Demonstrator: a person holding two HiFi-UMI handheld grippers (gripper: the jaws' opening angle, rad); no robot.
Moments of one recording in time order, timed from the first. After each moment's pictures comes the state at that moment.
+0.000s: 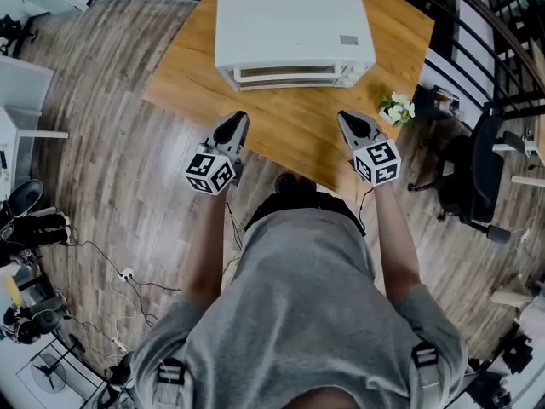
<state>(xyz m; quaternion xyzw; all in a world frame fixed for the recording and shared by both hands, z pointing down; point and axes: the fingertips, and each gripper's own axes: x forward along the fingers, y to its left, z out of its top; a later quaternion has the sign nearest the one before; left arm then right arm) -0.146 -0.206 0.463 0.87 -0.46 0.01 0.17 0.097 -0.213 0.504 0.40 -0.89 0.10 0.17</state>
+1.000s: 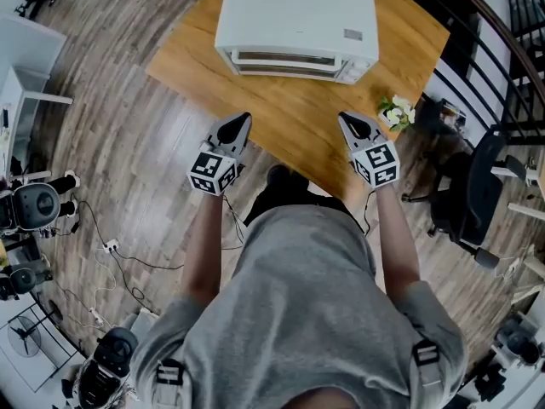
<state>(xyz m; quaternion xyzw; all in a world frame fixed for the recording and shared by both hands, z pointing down) -0.104 -0.164 0.478 0.86 -0.49 0.08 0.13 0.119 -0.201 0.525 0.33 -0.92 0.07 0.20</state>
